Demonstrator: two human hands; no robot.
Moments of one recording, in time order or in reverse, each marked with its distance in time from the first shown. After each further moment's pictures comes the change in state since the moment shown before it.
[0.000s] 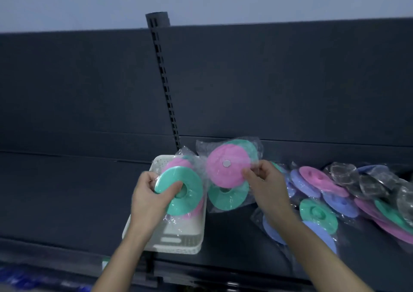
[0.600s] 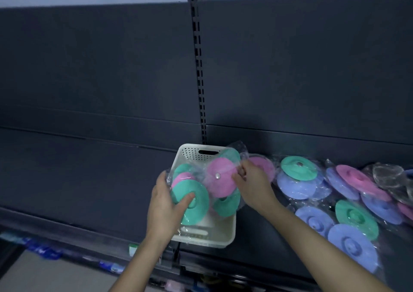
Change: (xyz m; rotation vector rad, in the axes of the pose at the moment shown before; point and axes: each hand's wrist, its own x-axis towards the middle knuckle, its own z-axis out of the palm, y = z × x) left_hand 0.010 -0.066 -0.030 0.368 -0.047 0.017; right_hand 0.019 0.041 0.088 -0.561 -0.321 -0.085
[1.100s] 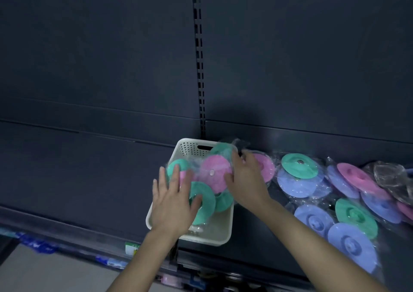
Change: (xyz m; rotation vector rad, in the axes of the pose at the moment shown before) left_hand 0.011 -0.012 0.026 0.669 -0.182 0.231; right_hand 0.011 0.002 0.015 -0.416 0.011 -0.143
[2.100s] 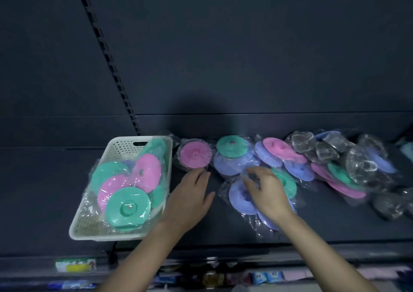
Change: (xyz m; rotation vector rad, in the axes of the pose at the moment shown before) left_hand -0.005 0.148 0.027 -0.265 0.001 0.525; right_hand -0.111 0.135 -0.079 0.193 0.163 0.330
